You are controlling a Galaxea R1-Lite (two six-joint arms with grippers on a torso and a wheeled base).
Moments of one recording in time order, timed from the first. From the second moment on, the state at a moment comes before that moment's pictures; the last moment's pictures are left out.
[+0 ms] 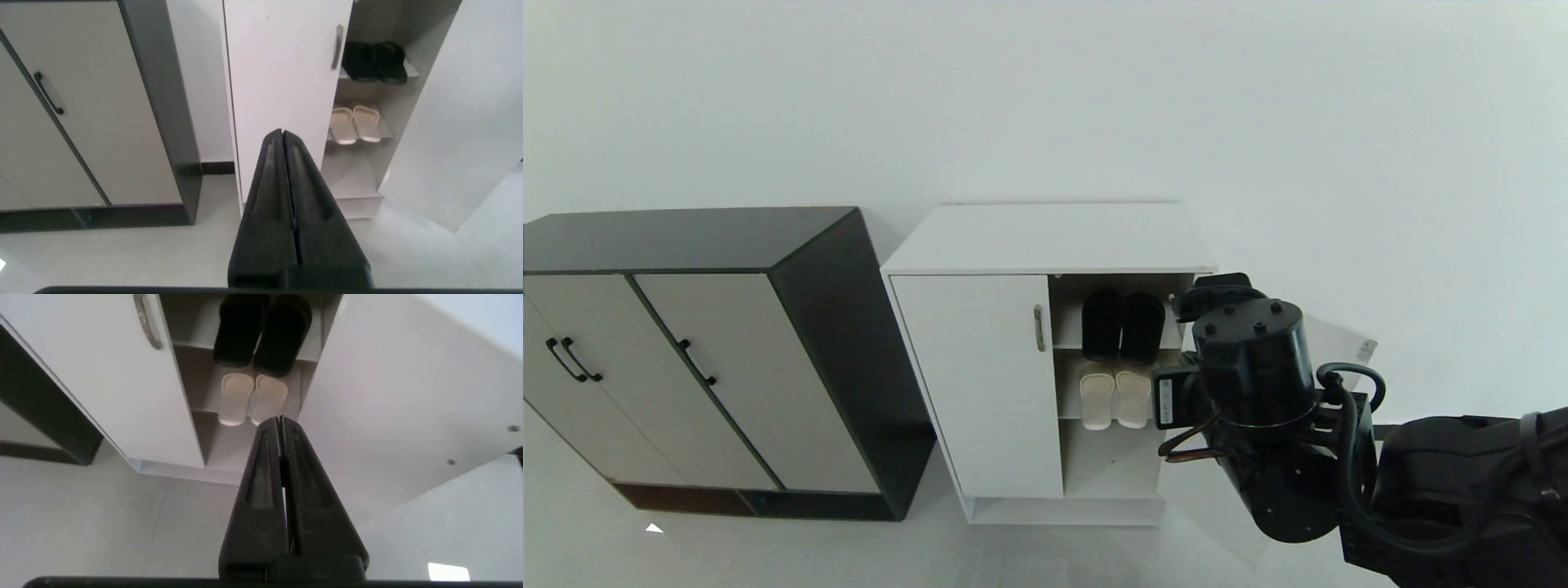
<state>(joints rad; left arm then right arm) 0.00 0.00 0.00 0.00 -0.02 0.01 0.90 1.81 -0.96 -0.52 -0.81 0.22</state>
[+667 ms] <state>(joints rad) 0.00 0.00 0.00 0.00 -0.02 0.01 0.90 1.81 -0.94 -0.52 -0.81 0.21</state>
